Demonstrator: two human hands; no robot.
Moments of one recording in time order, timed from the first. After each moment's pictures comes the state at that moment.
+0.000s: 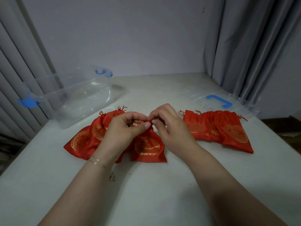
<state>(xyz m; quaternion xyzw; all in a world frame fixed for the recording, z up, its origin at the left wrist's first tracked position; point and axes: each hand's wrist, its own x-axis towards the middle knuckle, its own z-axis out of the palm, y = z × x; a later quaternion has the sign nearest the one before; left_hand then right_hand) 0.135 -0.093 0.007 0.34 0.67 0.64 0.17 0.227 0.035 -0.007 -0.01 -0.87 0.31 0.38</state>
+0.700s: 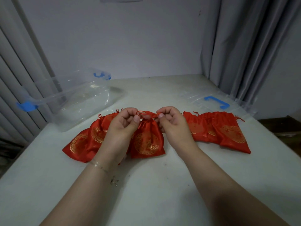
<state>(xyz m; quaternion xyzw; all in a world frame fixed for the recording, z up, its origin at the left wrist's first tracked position) 0.138 -0.088 0.002 0.34 0.54 0.74 0.20 0.220 0.032 -0.006 -0.13 -0.67 0.64 0.35</state>
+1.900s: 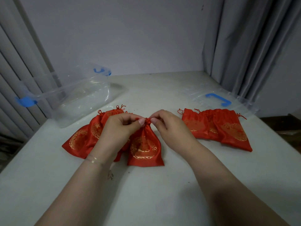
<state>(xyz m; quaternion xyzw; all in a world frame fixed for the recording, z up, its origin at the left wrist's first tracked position) 0.134 -0.095 0.006 0.31 0.70 0.63 0.15 0.226 0.040 -0.007 -0.14 -0.90 0.33 0.25</state>
